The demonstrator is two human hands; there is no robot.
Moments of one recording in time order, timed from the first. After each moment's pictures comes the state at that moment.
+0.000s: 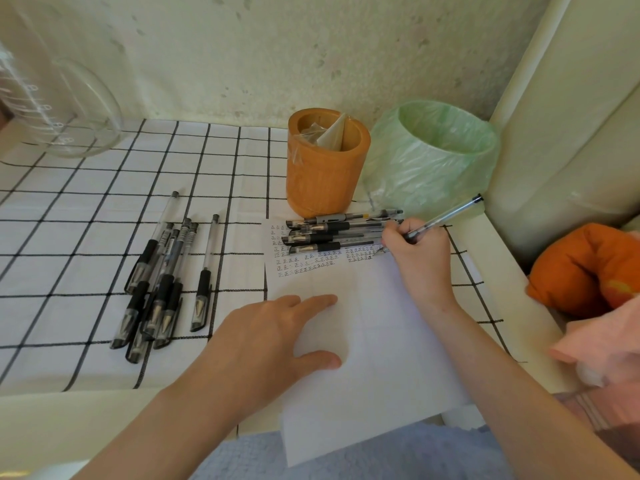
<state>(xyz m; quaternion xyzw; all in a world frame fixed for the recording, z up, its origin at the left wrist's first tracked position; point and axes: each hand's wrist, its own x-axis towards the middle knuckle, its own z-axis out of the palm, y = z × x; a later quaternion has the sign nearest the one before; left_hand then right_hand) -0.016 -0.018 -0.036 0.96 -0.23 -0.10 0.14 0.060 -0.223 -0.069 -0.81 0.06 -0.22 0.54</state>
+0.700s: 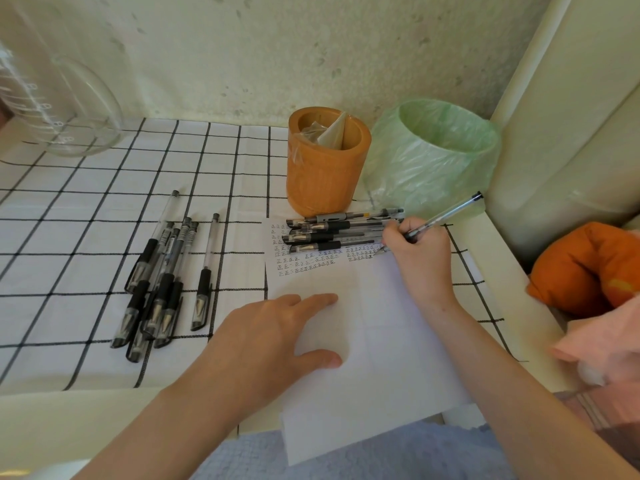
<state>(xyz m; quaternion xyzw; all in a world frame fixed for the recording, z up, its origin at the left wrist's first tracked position) -0.016 -0.017 -0.038 0.96 -0.23 -0.09 0.15 0.059 -0.223 -0.068 -0.82 0.05 -0.22 0.53</state>
